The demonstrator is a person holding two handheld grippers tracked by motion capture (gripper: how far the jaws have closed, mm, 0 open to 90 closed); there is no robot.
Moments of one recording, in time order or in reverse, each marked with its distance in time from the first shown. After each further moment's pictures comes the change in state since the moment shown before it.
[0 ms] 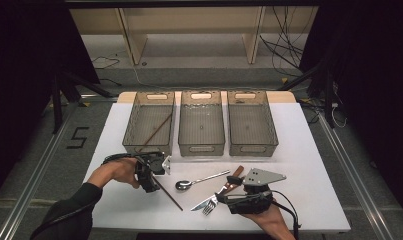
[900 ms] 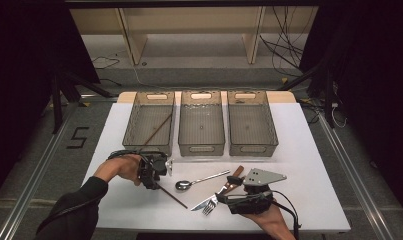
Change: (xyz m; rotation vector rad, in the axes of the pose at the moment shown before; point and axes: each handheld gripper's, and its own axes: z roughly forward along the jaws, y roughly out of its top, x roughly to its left) left arm 0.008 0.003 0.010 0.040 -0.120 0.062; right arm 0.000 0.000 -0.001 -0.001 0.000 -0.004
